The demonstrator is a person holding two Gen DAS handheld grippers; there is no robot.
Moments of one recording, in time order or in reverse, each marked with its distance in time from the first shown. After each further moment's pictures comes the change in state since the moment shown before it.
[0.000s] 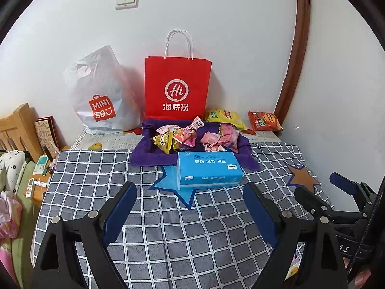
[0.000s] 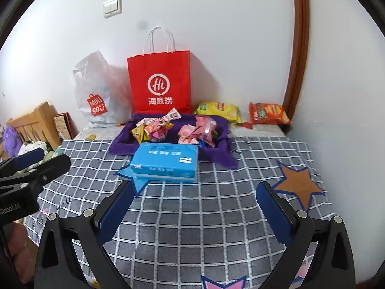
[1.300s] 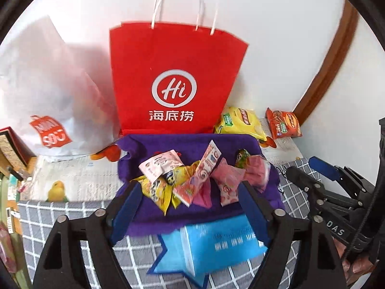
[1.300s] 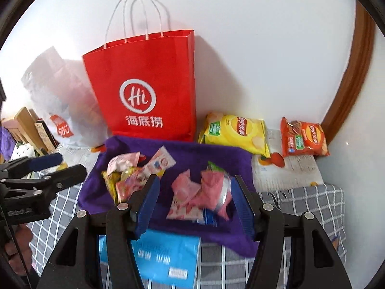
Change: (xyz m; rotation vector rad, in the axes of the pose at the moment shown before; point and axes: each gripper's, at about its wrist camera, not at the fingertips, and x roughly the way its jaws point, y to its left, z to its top) left arm 0.211 0.037 0.149 -0.002 0.232 -0.093; right arm 0.211 0.014 0.158 -0.033 0.173 0.045
